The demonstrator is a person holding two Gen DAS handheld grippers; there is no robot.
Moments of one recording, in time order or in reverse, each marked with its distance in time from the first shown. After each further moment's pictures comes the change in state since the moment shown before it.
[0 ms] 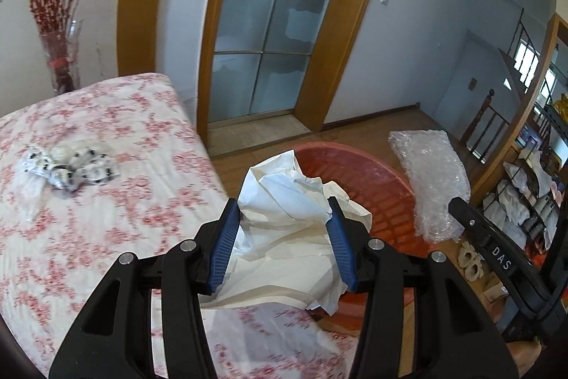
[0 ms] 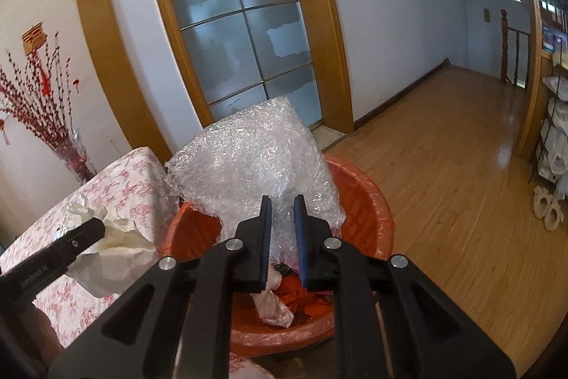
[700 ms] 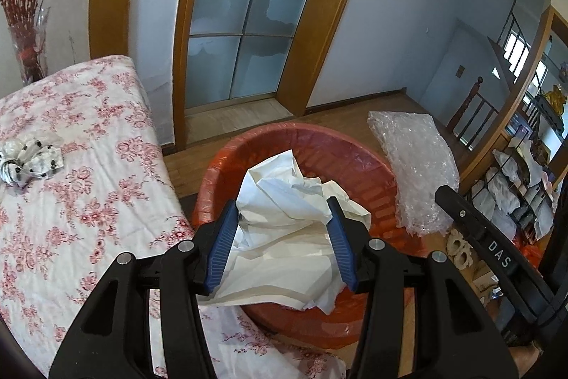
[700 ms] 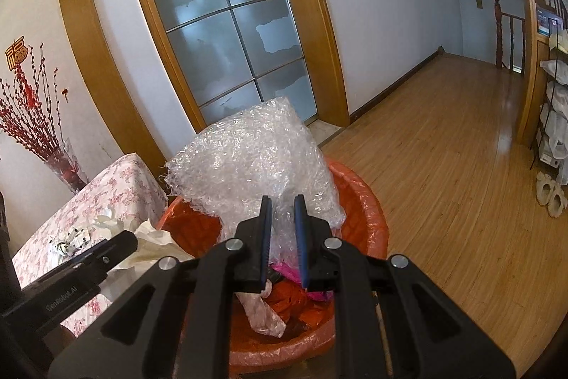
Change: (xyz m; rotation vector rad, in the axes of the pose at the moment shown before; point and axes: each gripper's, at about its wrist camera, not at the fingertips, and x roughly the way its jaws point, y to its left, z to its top) left arm 0.040 -0.027 -0.004 0.007 0.067 -0.065; right arm 0.025 -0.017 0.000 0.048 0.017 0.004
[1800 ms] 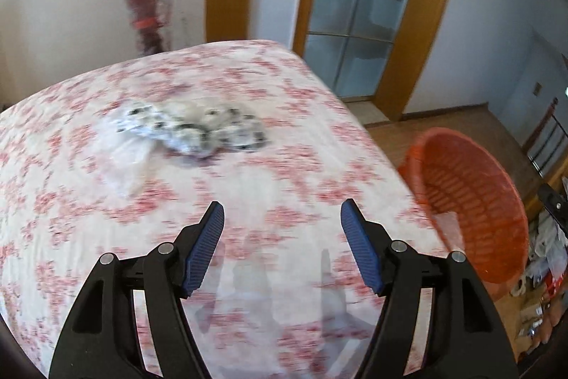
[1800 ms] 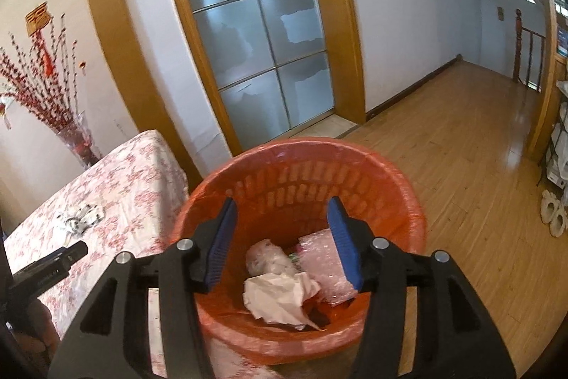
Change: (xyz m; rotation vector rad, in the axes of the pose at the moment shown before) left arm -0.060 0.153 -0.020 -0.123 -0.006 0.354; right arm -0.001 0.053 -0.012 -0.113 0.046 0.052
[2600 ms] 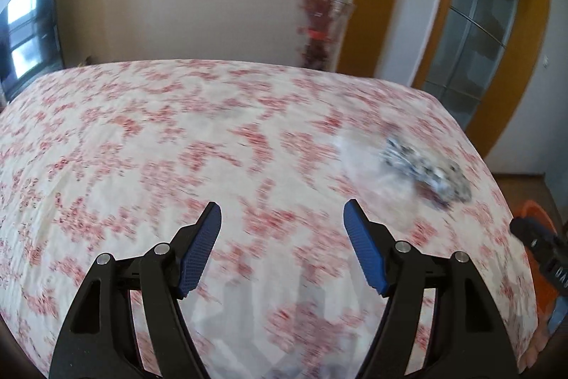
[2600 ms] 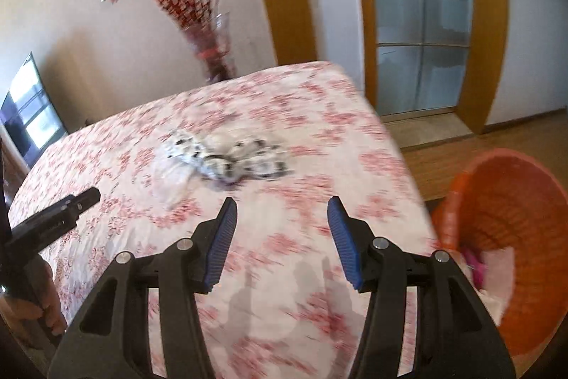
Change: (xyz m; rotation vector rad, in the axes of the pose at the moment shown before) left arm -0.044 0.196 -0.004 -0.257 -0.084 0.255; right arm 0.059 0.252 -0.038 -0.352 0.211 0.358
